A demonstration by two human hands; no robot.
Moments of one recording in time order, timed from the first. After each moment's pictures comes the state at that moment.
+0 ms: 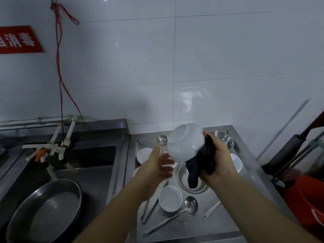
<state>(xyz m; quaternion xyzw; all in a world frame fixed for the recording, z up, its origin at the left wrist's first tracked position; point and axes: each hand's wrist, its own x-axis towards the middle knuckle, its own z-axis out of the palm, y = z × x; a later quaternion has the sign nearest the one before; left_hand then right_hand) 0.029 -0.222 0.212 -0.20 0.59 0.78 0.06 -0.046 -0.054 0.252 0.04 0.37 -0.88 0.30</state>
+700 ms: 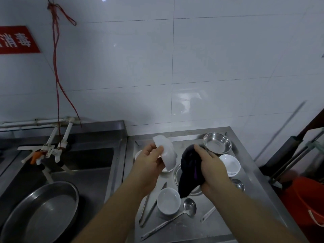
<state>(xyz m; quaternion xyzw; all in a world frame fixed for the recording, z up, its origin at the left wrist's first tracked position) 0.007 -0.231 0.208 -0.22 0.47 0.85 -0.07 -0.041 -0.061 0.229 0.16 0.56 -0.80 0.17</state>
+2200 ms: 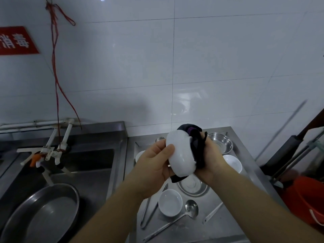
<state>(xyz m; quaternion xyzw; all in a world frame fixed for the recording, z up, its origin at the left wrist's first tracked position) 0.023 -0.224 0.252 -0.06 0.47 0.88 0.00 -0.071 -0.077 0.245 0.06 0.43 -0.84 0.32</state>
